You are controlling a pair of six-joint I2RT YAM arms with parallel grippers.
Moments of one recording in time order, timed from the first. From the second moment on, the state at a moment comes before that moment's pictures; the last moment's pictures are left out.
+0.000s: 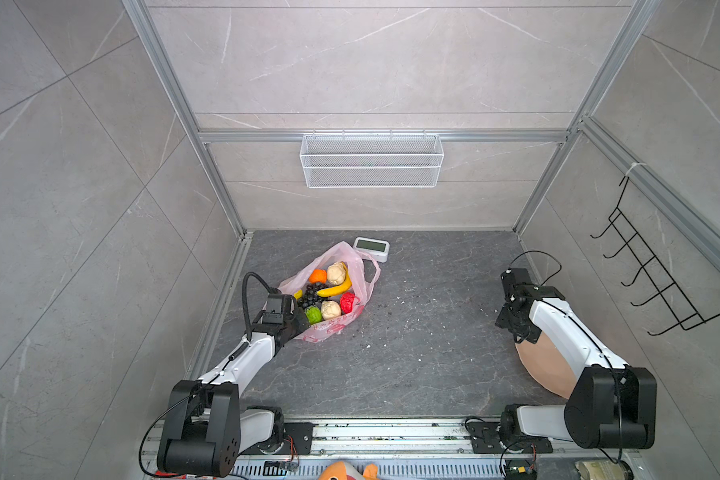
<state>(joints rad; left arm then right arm) -0.12 1.24 0.57 -0.26 0.06 -0.58 -0.03 1.35 0.95 -1.00 0.39 0.57</state>
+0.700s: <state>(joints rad) -0.12 1.24 0.57 -0.26 0.06 -0.58 -0.04 1.54 0.94 -0.99 0.42 0.58</state>
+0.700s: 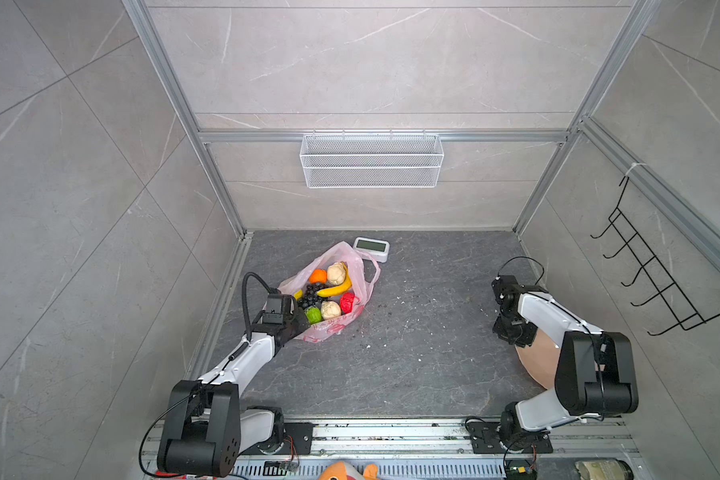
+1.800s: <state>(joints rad) -0.12 1.25 0.57 -0.26 0.03 -0.57 0.61 1.71 1.21 -1.11 0.39 0.68</state>
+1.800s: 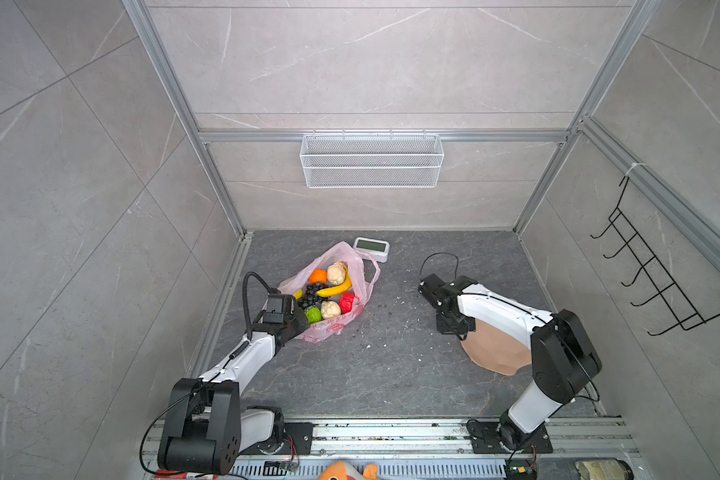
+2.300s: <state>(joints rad) -0.12 1.24 0.58 -0.29 -0.02 -0.57 0.98 1.91 1.48 -1.18 0.32 0.67</state>
